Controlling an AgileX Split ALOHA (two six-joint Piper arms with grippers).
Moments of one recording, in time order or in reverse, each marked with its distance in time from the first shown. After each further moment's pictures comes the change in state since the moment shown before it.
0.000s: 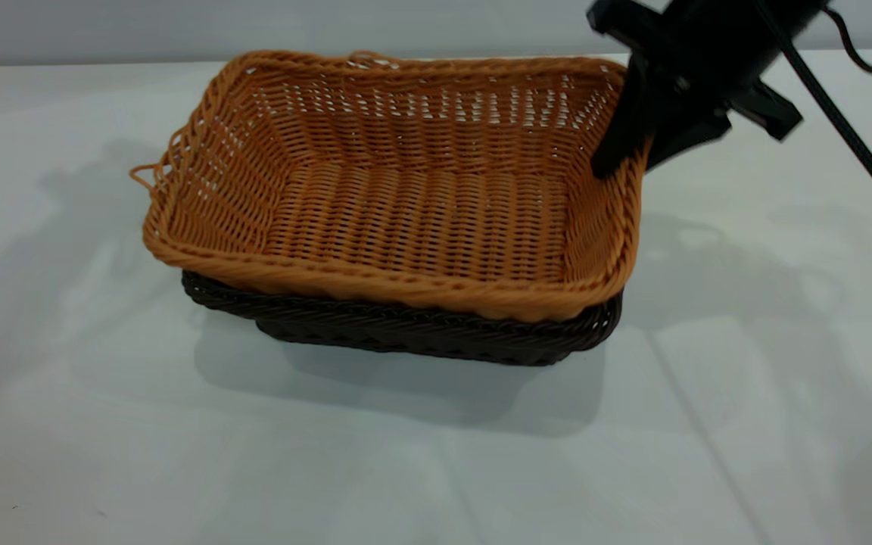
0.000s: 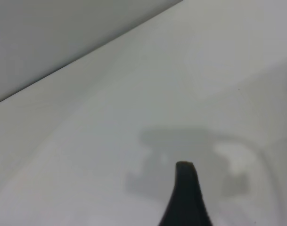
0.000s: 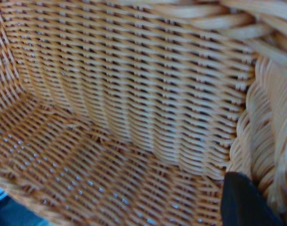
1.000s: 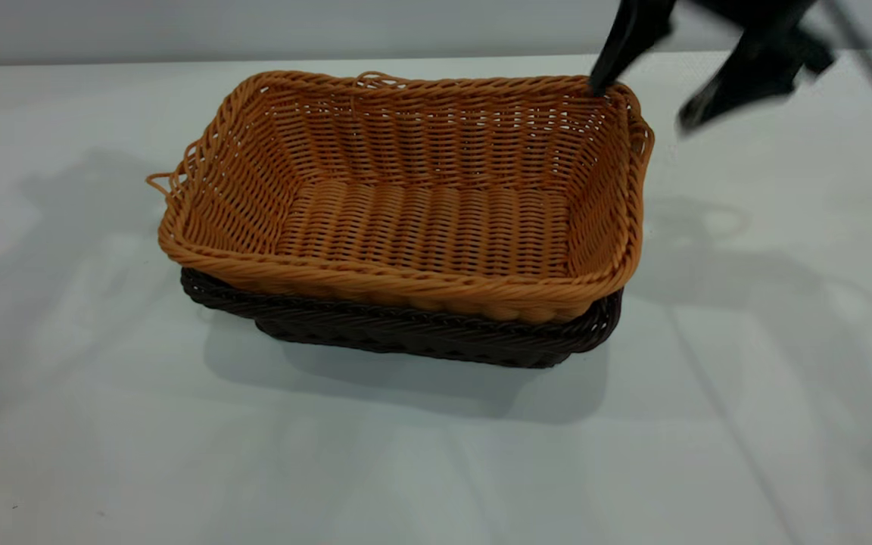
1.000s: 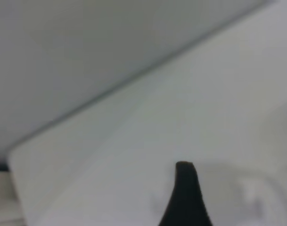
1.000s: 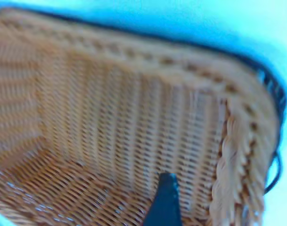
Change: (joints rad) left arm 0.000 -0.175 0.000 0.066 0.016 -0.040; right arm -0.052 -0.146 0.017 -0.019 -0.124 -0.035
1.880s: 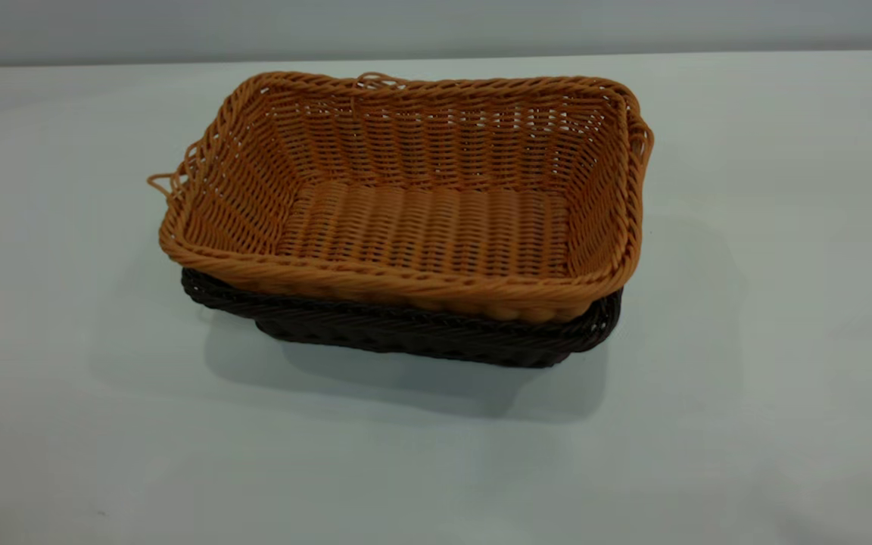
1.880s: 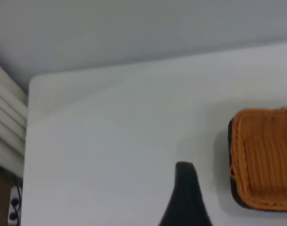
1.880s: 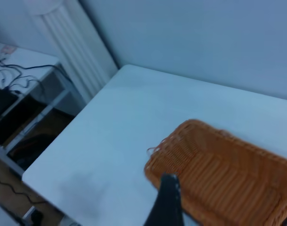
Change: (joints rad) left arm 0.000 -0.751 -0.002 0.005 0.614 -0.375; right arm -0.040 -1.242 0.055 -0.065 0.422 0.033
